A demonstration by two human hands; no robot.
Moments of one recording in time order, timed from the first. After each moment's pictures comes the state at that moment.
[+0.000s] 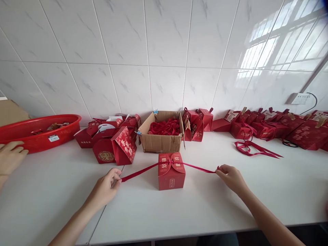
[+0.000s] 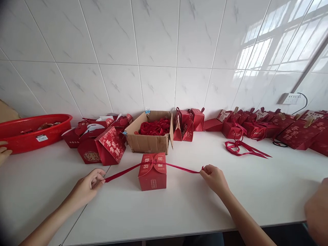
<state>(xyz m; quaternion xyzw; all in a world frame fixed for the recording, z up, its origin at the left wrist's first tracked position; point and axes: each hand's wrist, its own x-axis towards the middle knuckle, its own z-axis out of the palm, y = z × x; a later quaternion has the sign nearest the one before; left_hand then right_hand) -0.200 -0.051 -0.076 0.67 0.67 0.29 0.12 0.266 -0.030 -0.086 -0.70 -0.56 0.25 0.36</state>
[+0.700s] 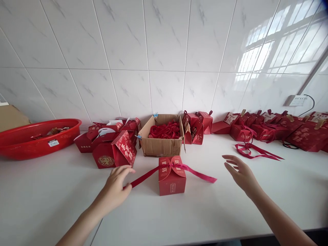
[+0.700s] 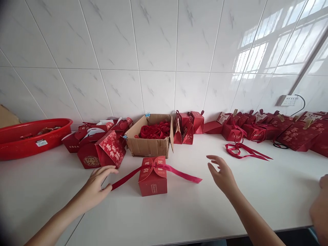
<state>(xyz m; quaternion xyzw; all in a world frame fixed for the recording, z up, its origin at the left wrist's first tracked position) -0.159 -0.053 -0.038 0.71 0.62 0.29 0.13 0.274 -0.030 -0.053 -0.66 -0.56 0.21 0.45</state>
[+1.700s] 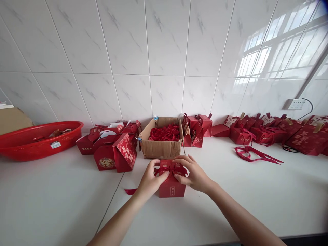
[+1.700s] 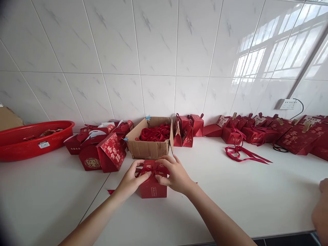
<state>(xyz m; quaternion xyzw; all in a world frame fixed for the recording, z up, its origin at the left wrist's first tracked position) -0.045 -0.036 -0.030 0.58 0.56 0.45 0.39 0.152 -0.012 -0.030 -0.37 -0.85 0.16 0.34</state>
